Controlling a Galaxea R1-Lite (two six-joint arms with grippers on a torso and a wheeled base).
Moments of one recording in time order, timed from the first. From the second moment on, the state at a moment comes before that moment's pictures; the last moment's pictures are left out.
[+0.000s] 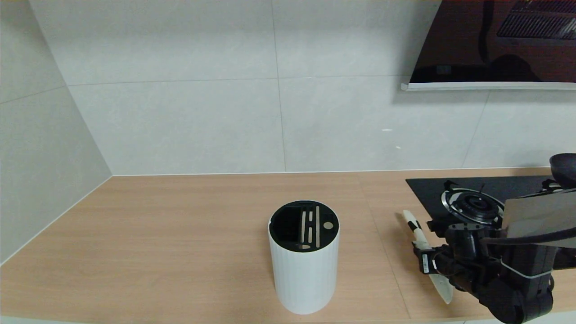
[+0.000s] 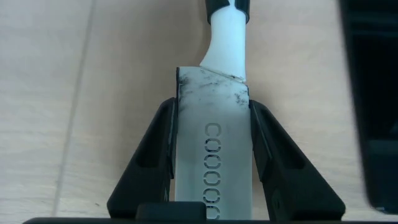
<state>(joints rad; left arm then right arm) 0.00 0.00 0.00 0.00 0.03 0.00 0.21 2.32 -0.48 -1.29 -0.17 0.06</state>
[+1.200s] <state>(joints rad) -0.01 0.02 -0.06 -0.01 -0.08 -0.03 0.35 1.60 -0.48 -0.83 -0.17 0.09</state>
